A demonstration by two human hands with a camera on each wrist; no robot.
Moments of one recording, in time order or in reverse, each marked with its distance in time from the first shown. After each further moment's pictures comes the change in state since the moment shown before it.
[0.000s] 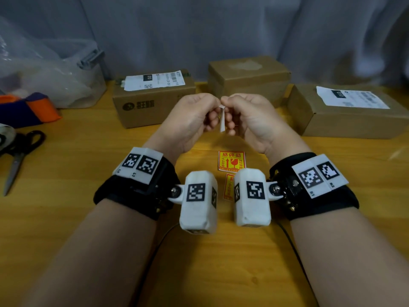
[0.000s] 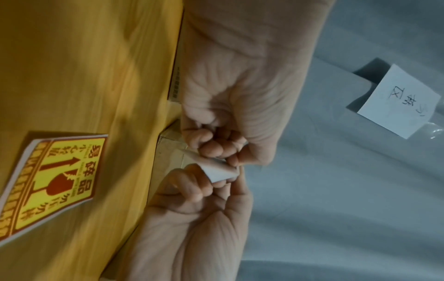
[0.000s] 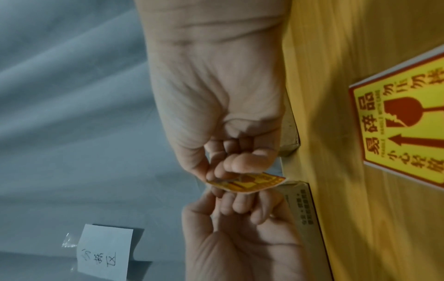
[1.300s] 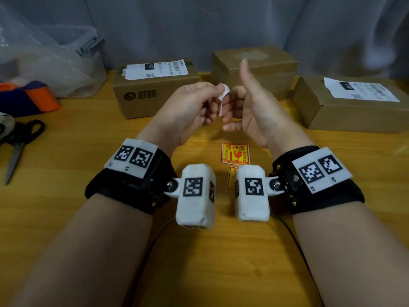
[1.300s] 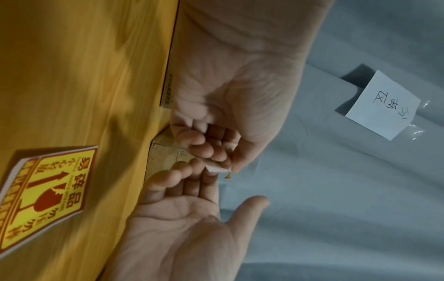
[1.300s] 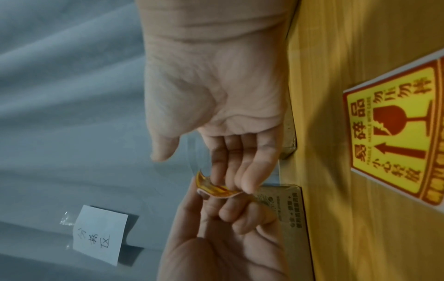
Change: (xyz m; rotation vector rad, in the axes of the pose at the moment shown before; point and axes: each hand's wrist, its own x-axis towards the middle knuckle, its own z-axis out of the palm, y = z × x) left_hand -0.005 0.003 -0.012 0.006 -0.019 -0.064; right_hand -0.003 -0.001 0.003 -0.073 -0.038 0.048
